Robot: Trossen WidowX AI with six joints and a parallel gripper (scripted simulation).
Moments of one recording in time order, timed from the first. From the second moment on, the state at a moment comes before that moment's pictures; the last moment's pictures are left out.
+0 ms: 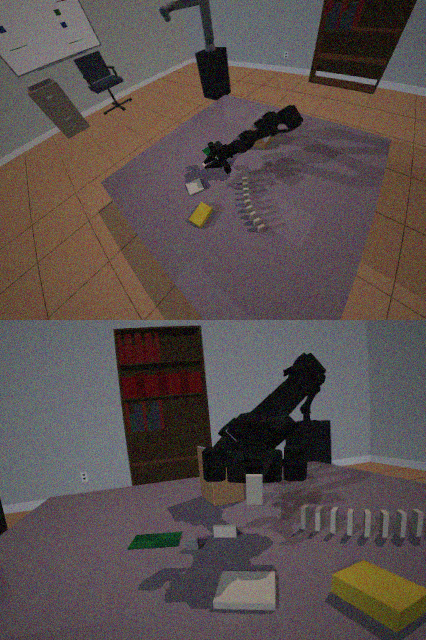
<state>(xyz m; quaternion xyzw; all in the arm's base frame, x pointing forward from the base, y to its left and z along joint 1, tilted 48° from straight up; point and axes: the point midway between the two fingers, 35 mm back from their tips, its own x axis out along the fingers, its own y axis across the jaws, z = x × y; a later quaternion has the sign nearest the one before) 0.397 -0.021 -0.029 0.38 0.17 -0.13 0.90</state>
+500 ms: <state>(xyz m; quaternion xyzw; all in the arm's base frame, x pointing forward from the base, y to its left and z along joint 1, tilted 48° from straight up) 0.385 -0.020 -0.013 0.40 0.14 -0.13 0.90</state>
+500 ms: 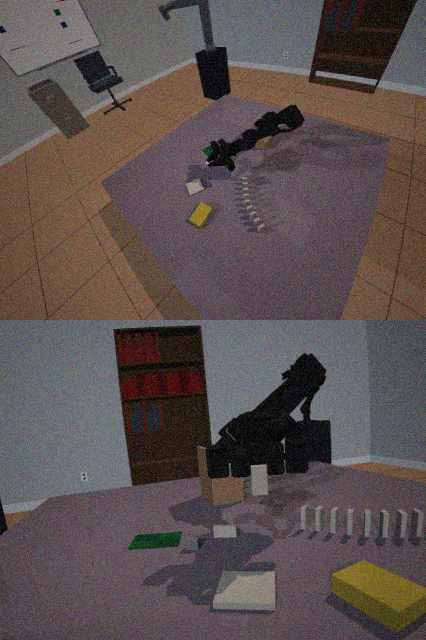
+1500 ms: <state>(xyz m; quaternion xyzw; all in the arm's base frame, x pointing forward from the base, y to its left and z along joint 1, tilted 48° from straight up) 0.391 0.041 -0.069 0.41 0.14 -0.15 0.89</state>
